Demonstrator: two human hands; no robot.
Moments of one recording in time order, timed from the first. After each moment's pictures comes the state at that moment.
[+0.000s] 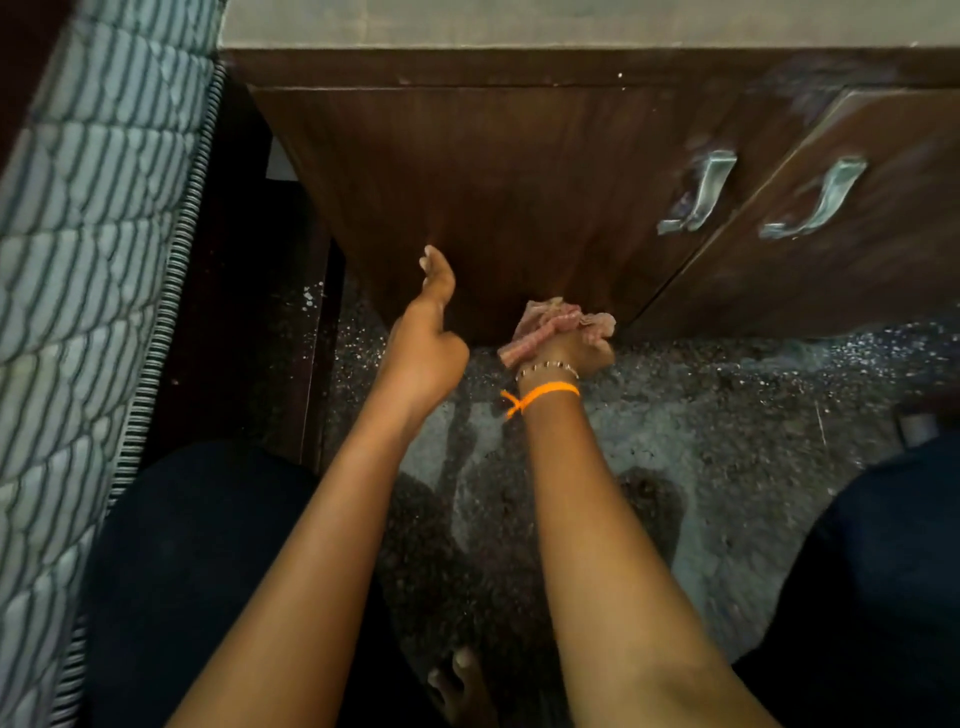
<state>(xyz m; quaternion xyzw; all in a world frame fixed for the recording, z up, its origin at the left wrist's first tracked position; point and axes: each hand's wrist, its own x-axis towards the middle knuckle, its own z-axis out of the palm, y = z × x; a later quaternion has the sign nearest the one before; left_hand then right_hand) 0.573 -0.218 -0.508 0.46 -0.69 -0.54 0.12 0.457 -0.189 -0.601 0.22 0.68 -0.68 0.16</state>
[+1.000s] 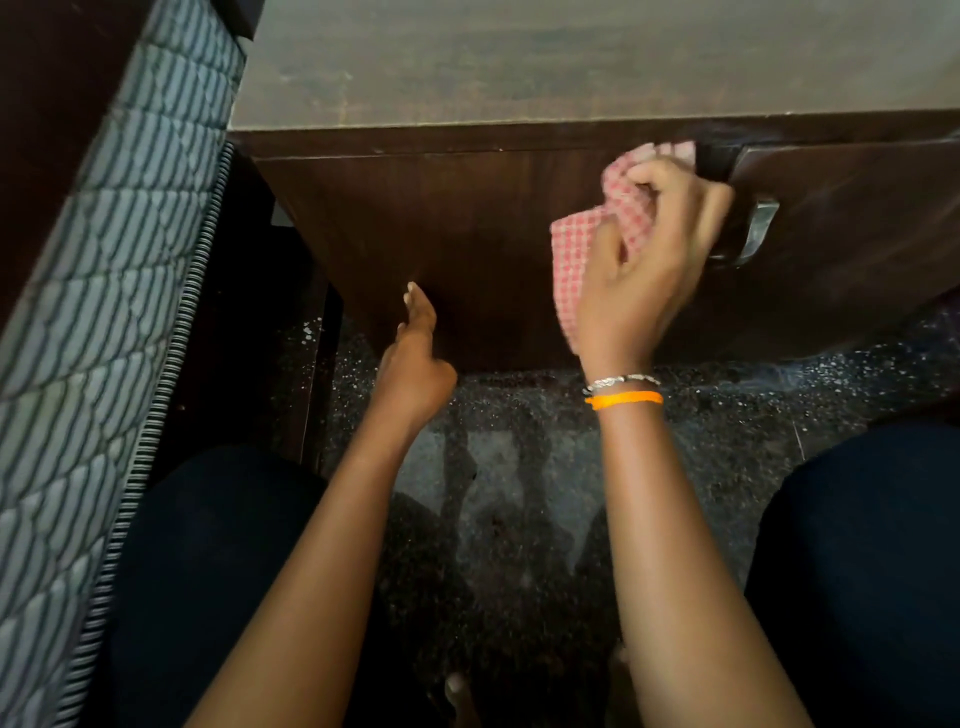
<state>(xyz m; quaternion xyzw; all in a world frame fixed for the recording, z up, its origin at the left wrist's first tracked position) 0.567 -0.208 -0.484 0.51 -0.74 -0.44 0.04 0.429 -0.140 -0.444 -0.31 0.74 -0.57 -0.19</state>
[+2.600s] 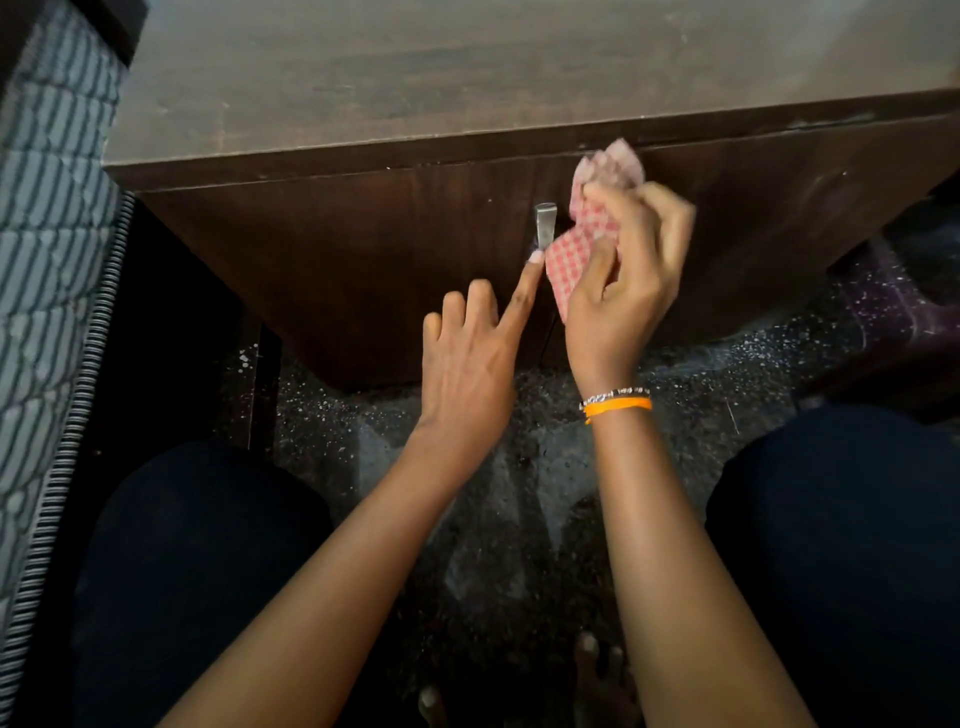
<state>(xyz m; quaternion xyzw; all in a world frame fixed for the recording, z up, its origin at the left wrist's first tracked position) 0.495 -0.140 -0.474 0.30 -0.94 0.02 0.13 0.389 -0.095 -0.460 -0.30 0.73 -0.56 -0.24</state>
